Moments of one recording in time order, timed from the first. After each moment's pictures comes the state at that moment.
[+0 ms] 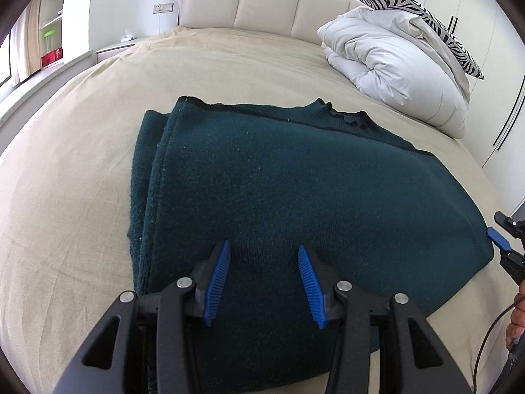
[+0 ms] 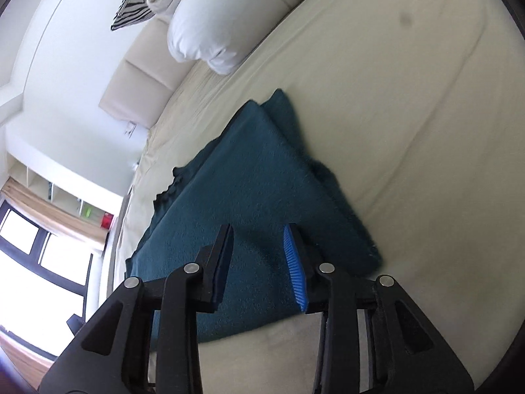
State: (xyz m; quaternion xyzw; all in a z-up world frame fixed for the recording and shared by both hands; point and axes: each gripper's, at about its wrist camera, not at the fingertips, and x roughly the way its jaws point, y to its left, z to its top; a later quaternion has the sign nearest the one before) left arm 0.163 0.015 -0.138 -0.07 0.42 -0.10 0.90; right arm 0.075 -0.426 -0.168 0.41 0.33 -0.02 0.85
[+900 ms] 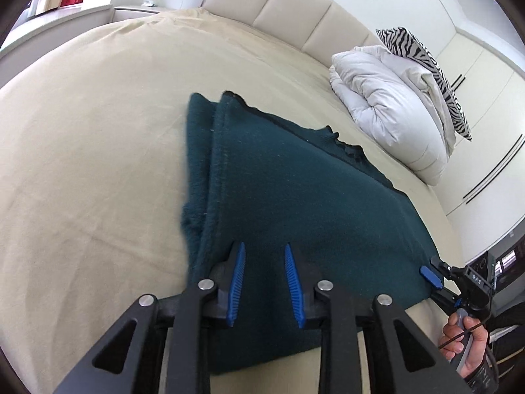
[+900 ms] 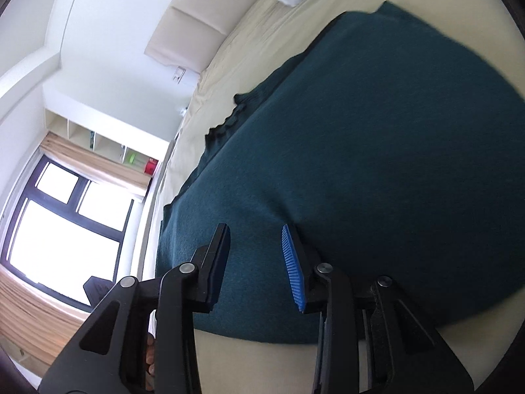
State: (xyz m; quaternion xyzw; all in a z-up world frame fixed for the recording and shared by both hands) left arm 0.141 0.085 -0.129 -0.22 0.41 -0.13 0.88; right arm 0.134 -0.356 -0.200 0.41 0.37 0.14 0.82
